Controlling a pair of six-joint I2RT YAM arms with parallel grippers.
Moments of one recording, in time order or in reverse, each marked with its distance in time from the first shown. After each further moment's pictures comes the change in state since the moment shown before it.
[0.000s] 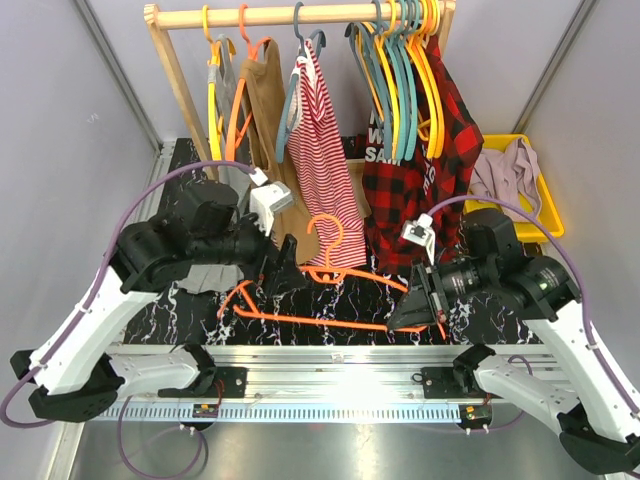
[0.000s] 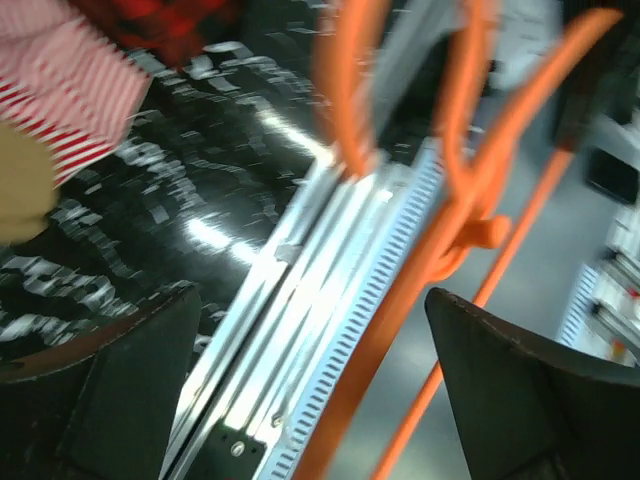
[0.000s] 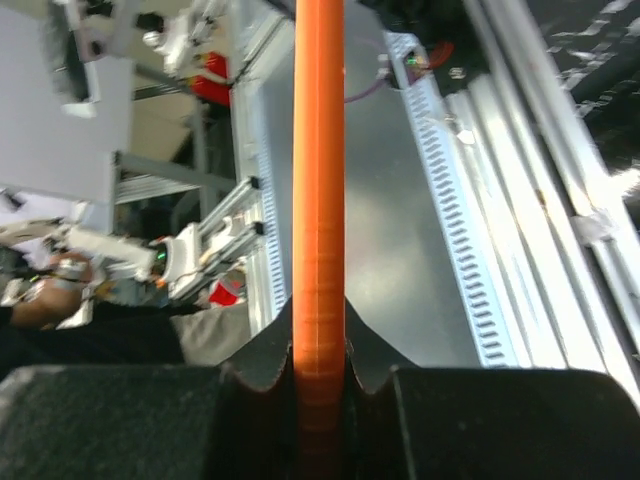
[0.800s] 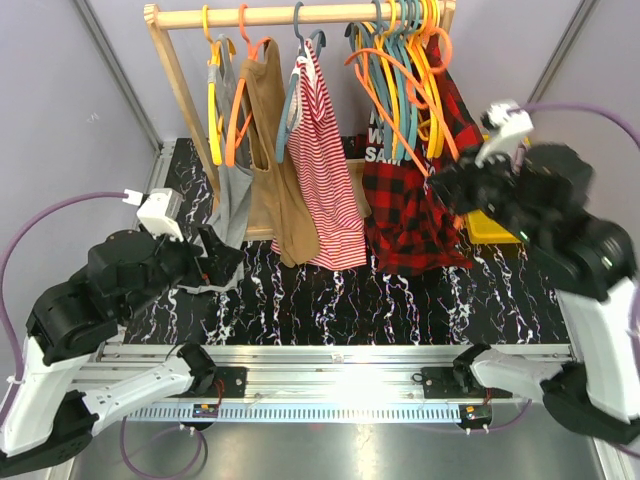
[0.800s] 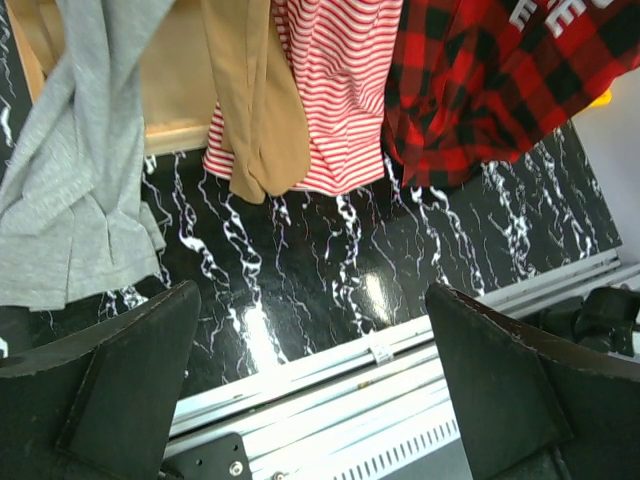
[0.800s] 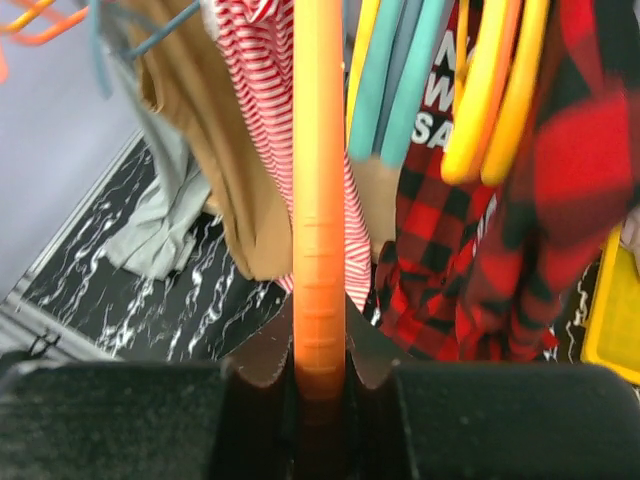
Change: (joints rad) left arm 0.023 -0.359 -0.128 -0.034 -0.712 -0.349; right arm 0.005 0.217 0.658 0.006 1.170 -0.071
